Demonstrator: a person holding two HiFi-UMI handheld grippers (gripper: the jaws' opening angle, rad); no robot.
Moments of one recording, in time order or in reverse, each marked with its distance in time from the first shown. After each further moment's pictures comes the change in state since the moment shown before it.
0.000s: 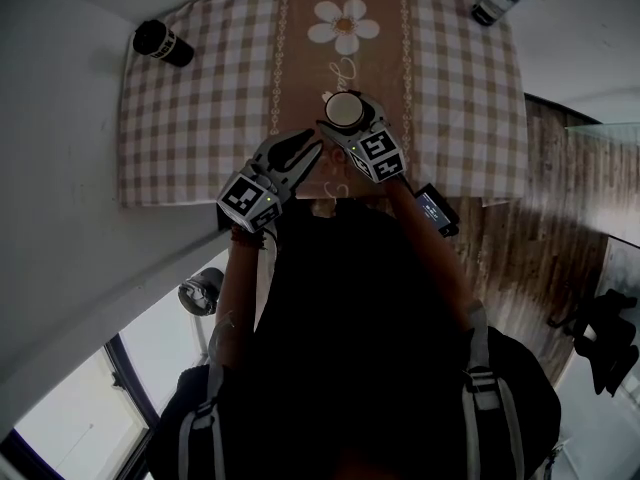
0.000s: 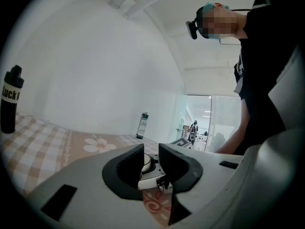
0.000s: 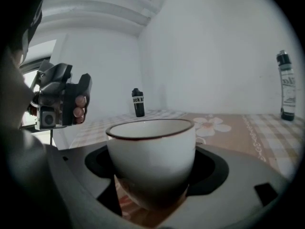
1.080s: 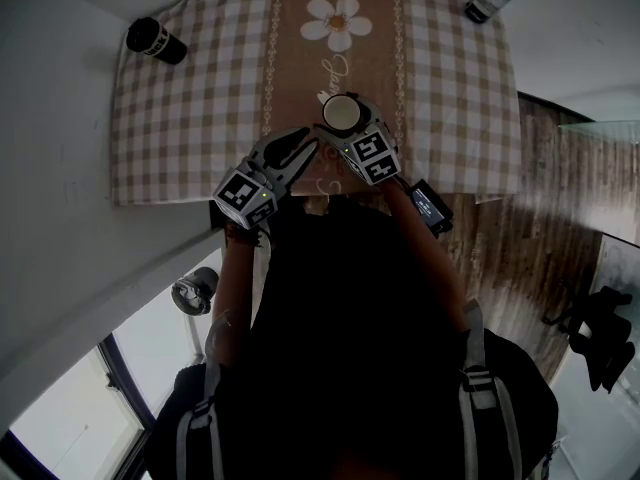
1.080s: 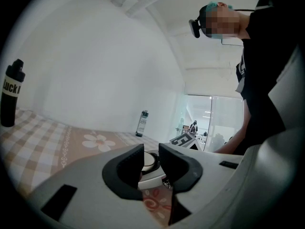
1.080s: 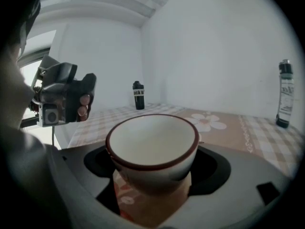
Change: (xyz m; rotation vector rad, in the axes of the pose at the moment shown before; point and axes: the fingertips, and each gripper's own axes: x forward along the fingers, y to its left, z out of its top) left arm 0.003 -0.001 -0.013 -0.010 0.010 -0.009; right arm -0.013 0.002 -0.012 -0.050 0.089 -0.029
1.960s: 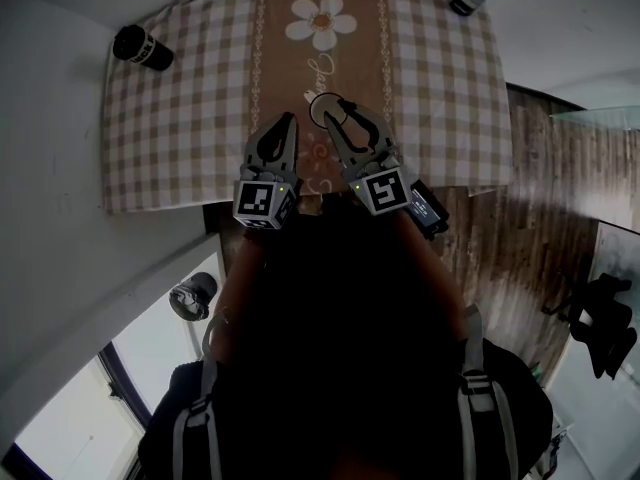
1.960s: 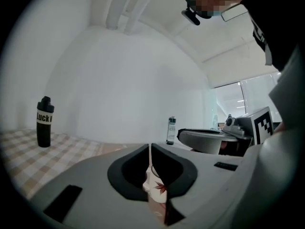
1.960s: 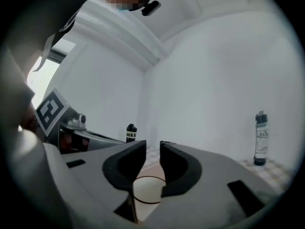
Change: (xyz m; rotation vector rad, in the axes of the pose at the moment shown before) left arm 0.006 0.032 0.016 0.111 -0.113 0.425; right arm -0.105 0.012 0.110 -0.108 -0.487 -0.168
